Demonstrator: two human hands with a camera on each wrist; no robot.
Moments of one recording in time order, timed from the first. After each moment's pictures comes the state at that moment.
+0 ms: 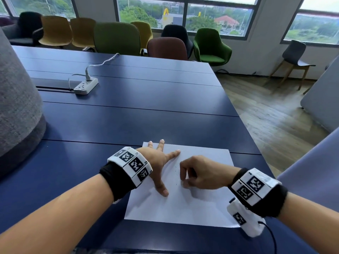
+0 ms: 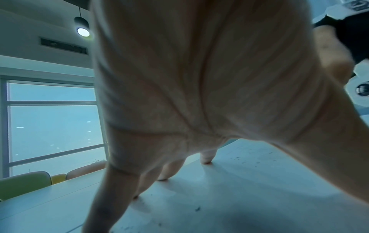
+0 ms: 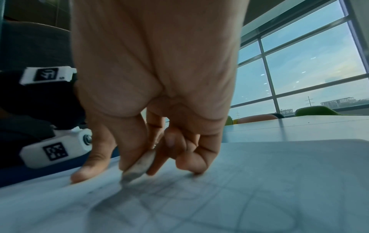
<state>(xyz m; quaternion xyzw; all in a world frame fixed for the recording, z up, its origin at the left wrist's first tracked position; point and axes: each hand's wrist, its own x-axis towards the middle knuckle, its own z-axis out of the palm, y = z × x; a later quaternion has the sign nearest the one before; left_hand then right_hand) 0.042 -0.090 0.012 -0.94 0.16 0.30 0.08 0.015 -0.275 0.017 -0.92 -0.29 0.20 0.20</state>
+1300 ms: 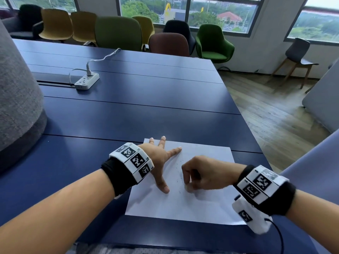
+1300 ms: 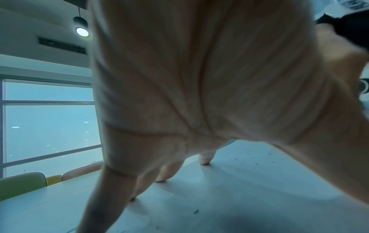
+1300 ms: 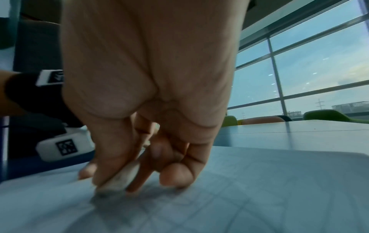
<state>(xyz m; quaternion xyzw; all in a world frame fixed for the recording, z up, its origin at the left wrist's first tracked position) 0.044 -0.090 0.011 -0.93 0.16 0.31 0.09 0.013 -0.279 0.021 -0.90 -0.30 0.26 0.18</state>
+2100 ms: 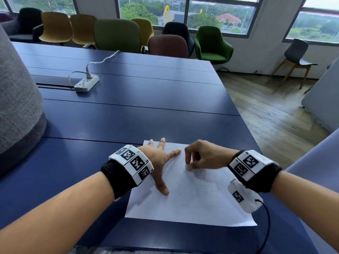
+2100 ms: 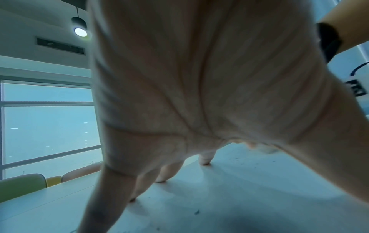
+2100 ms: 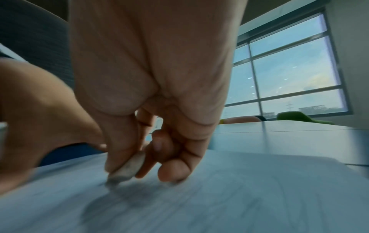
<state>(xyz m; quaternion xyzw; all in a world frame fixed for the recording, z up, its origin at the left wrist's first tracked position) 0.043 -0.089 0.012 -0.93 0.16 0.31 0.08 0.056 -0.284 0.021 -0.93 -0.26 0.21 0.19</state>
